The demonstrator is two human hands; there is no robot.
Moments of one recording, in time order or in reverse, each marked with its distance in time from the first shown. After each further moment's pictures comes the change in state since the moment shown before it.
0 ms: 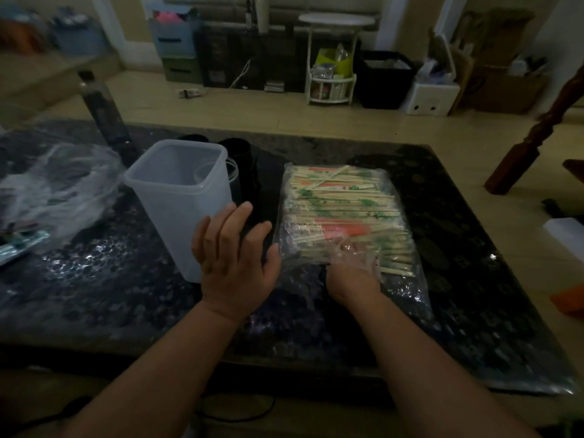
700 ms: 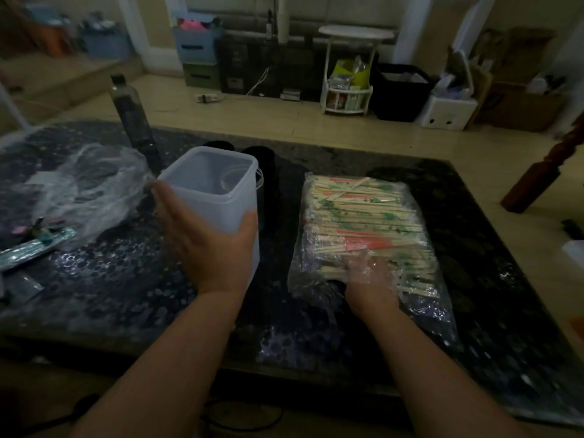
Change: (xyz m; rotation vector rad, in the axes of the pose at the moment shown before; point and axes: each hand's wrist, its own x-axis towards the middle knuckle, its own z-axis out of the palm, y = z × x) left_hand 0.038 -0.034 -0.013 -0.200 -0.012 -0.934; right_hand 0.006 -0.005 0.017 0.184 -0.024 0.172
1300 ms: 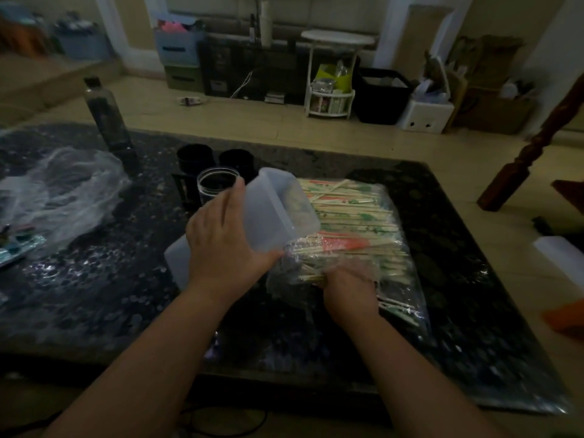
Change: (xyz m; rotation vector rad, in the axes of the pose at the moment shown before) left_hand -0.009 0.024 0.001 0.288 -0.500 0.362; right_hand -0.022 -0.003 -0.021 -0.190 0.165 -0.290
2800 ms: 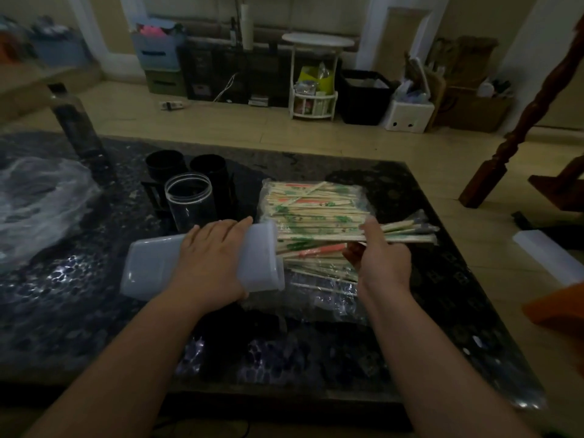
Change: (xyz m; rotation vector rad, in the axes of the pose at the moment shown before) left_hand 0.011 -0.002 0.020 0.286 -0.459 0.204; right_hand 0.012 0.034 -0.073 1.679 0.484 0.793
